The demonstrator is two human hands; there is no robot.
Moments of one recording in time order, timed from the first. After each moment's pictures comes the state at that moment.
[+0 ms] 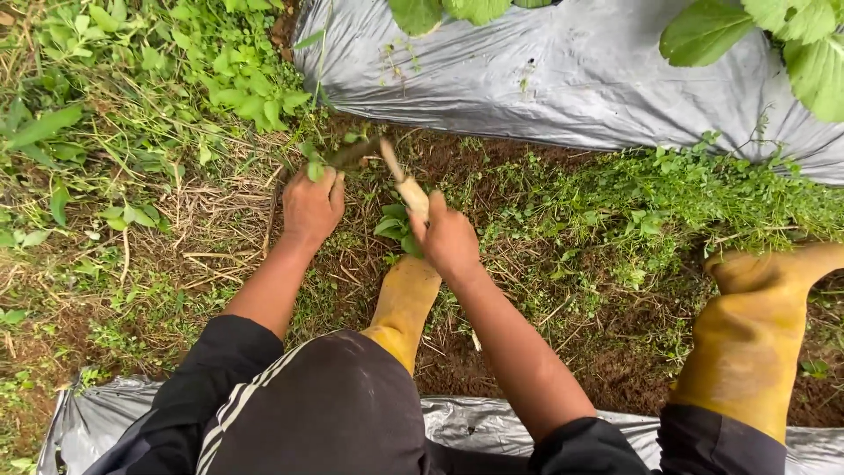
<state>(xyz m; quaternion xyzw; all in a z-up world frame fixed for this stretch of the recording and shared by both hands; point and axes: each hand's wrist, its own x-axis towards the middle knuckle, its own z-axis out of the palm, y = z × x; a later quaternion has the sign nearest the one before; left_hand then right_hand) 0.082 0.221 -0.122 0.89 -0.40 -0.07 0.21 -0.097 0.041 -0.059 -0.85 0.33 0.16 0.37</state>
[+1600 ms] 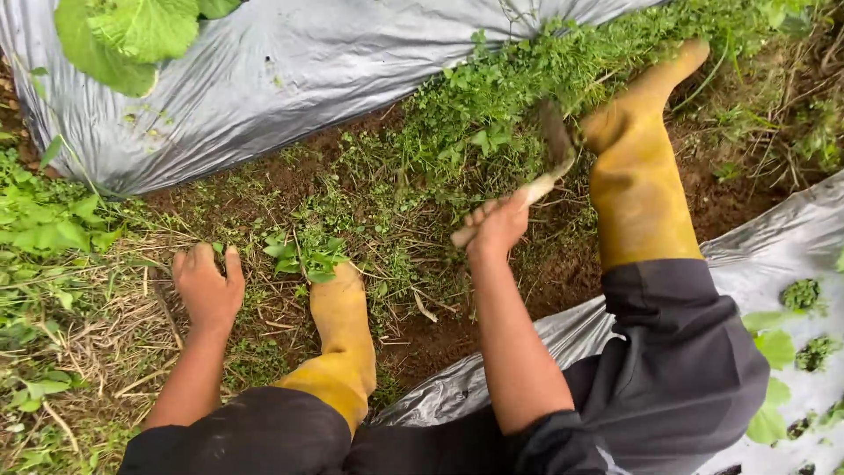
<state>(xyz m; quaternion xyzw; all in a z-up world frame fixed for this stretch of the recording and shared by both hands) 0.057 0.211 -0.104 0.88 -0.43 -0.15 0.13 -0.271 -0.068 -0.016 -0.17 0.71 -0.46 0.50</state>
